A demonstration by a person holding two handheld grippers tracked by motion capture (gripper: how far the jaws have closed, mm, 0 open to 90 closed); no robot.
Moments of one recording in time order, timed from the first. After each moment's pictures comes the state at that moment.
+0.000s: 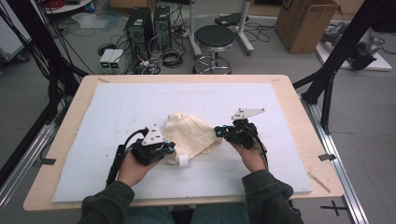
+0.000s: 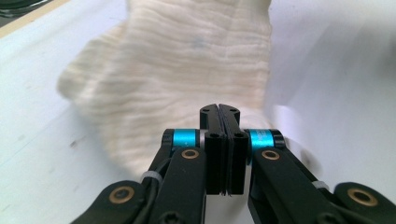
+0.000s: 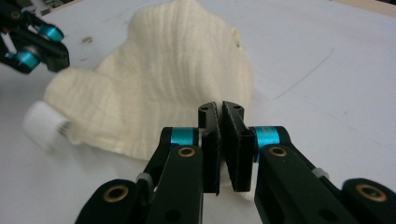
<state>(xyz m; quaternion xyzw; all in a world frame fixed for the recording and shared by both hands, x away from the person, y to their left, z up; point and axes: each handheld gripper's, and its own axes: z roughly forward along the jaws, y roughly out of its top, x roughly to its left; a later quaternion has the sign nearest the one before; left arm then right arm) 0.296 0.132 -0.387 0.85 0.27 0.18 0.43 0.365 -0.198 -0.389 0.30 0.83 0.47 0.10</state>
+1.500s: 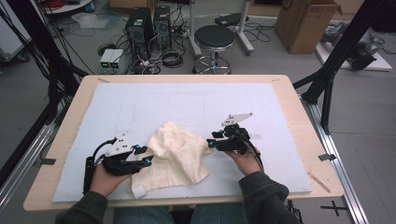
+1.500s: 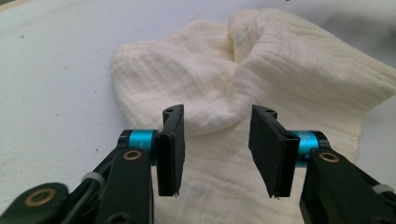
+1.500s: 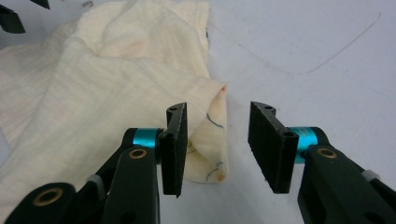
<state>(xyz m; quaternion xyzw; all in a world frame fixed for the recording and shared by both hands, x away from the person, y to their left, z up) 0.280 0.199 -0.412 0.82 0.30 0.16 0.46 0.365 -0.180 -0.409 0.30 0.85 0.43 0.07</state>
